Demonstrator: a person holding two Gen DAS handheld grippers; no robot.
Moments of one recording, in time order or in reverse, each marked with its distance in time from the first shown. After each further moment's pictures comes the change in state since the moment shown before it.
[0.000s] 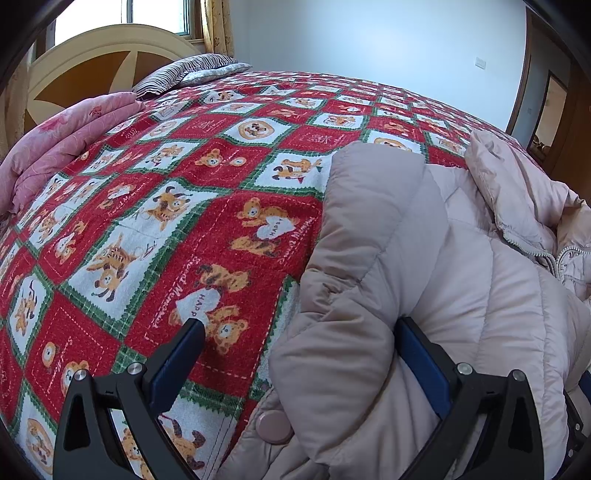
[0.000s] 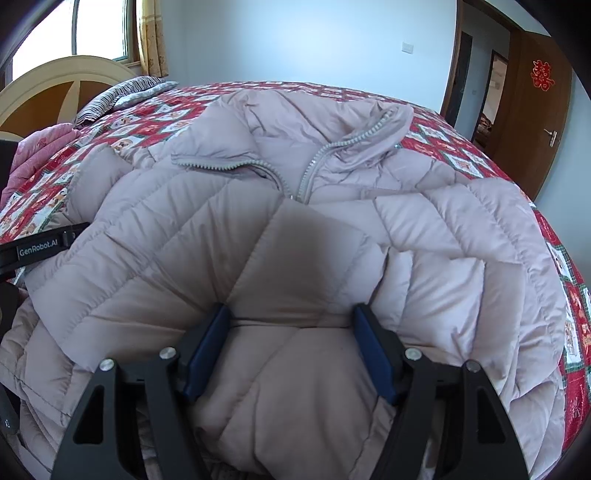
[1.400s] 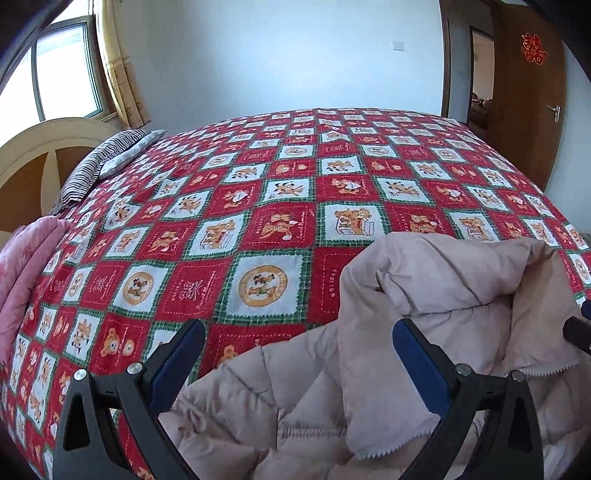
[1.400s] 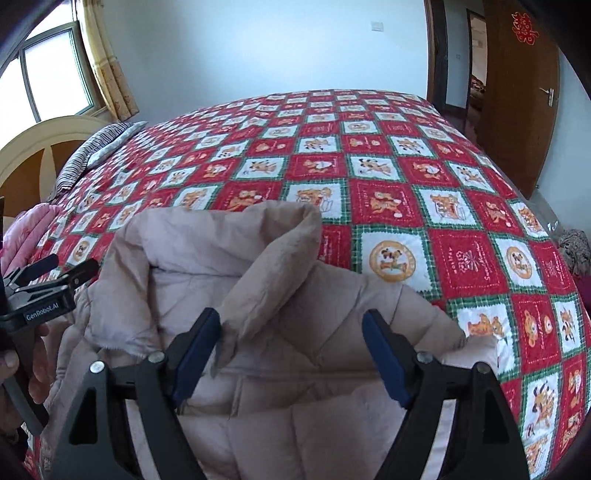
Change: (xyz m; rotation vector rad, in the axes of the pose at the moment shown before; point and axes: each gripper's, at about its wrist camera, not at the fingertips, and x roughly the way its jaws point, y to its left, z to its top) left arm 0.013 -0.146 0.141 0.305 -0.097 -0.093; right arm 0.040 -0.135 0.138 0.169 0.026 0.099
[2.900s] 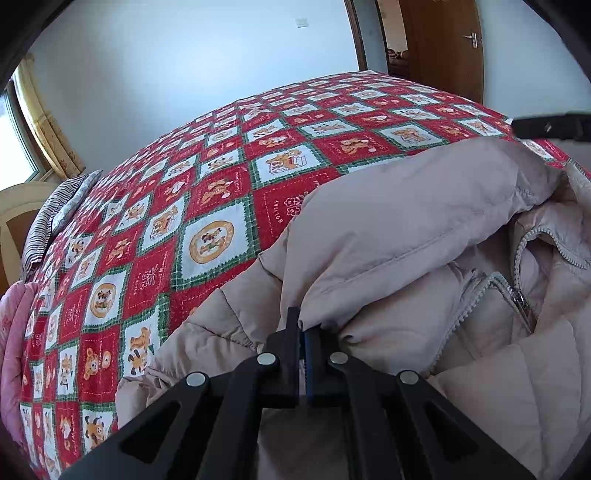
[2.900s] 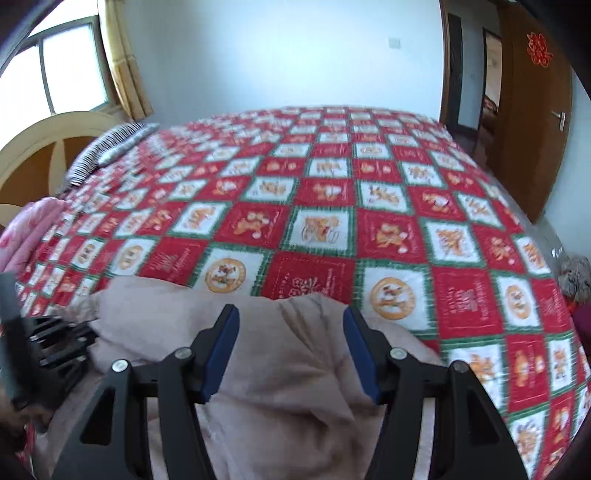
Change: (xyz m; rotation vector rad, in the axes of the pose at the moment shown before) left arm 0.001 -0.007 -0.071 0.303 0.015 -0.149; right arm 0.017 0.014 0.015 -0.071 -0.020 0.004
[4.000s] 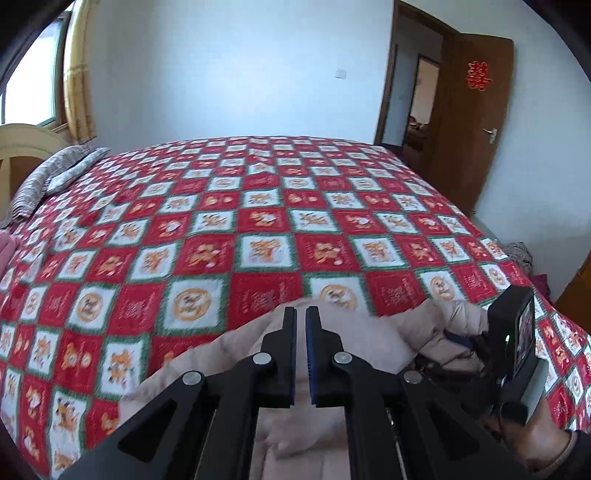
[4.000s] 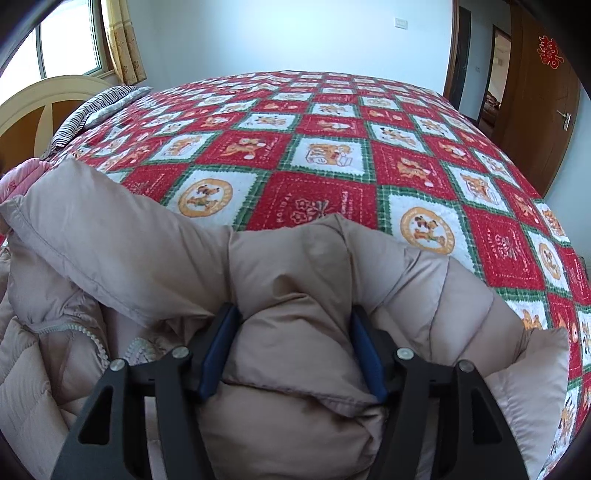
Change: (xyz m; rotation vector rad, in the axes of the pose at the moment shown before) left arm -0.064 -0.006 0.080 -0.266 -0.151 -0.157; right arm 0.041 0.001 -0.052 -0.046 0.061 -0.043
